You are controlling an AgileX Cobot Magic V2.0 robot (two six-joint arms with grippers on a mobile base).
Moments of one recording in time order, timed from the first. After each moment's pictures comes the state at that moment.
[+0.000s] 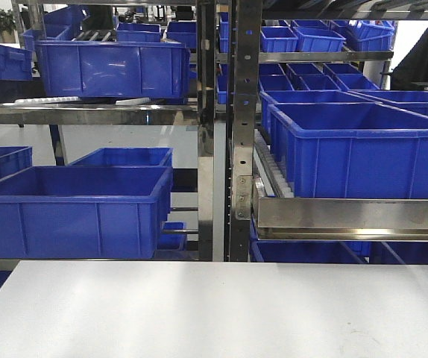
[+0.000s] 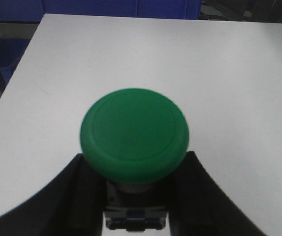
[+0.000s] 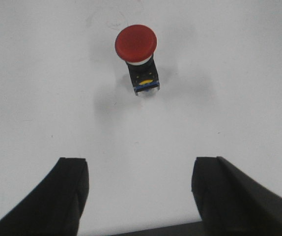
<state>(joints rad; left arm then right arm) -0.05 1.57 -0.26 0.00 -0.78 -0.07 0.01 0.93 -0.35 -0.14 0.35 0.35</state>
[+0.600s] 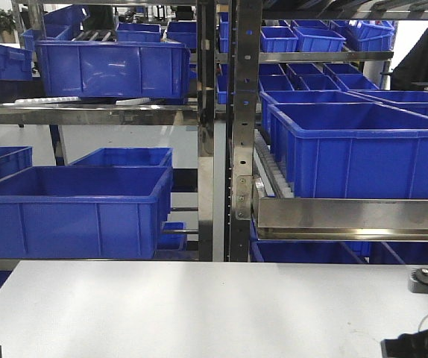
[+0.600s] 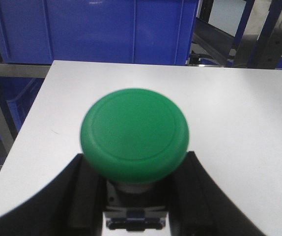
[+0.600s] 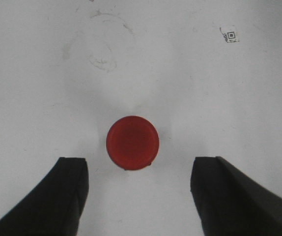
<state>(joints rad) -0.05 1.31 -0.25 0.00 -0.63 -0.08 0.01 1.51 -0.86 -0.23 0.54 0.32</state>
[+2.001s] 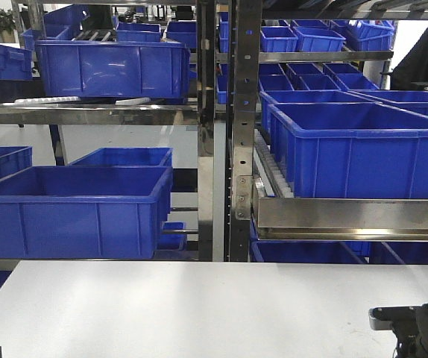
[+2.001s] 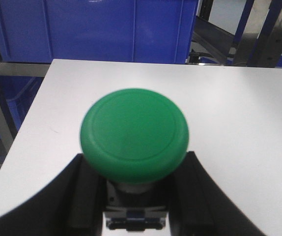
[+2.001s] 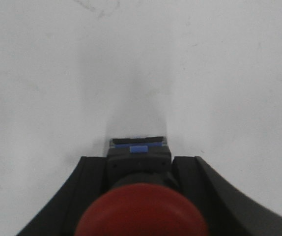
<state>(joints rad) -0.05 1.31 -0.25 0.01 -0.62 -0.08 0.01 1.89 -0.99 -0.21 0.55 0.23</state>
